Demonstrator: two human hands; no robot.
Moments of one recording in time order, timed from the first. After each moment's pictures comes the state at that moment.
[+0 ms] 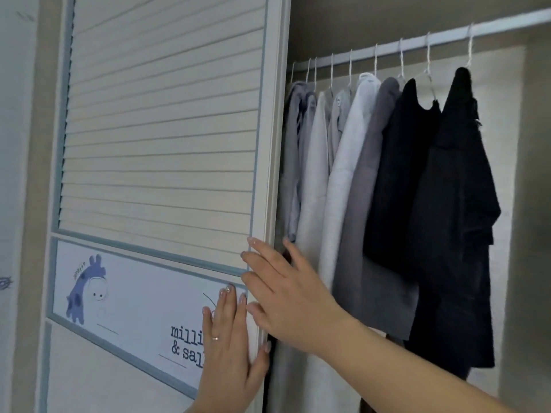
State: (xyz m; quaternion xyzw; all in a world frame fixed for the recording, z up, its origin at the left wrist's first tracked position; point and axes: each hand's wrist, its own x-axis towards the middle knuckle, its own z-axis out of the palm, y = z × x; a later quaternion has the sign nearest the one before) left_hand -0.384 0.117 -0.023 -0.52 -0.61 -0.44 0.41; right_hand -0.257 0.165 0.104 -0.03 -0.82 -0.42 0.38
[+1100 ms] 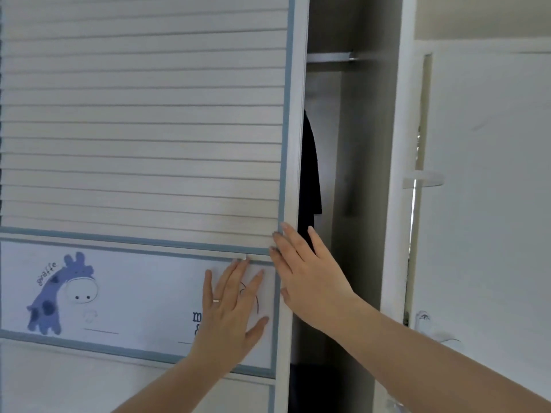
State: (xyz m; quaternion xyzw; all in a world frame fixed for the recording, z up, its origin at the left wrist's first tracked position) left_hand -0.099 0.136 0.002 -0.64 -0.54 -0.34 0.43; right_hand 0.078 0.165 0.096 -0.31 -0.81 -0.47 0.17
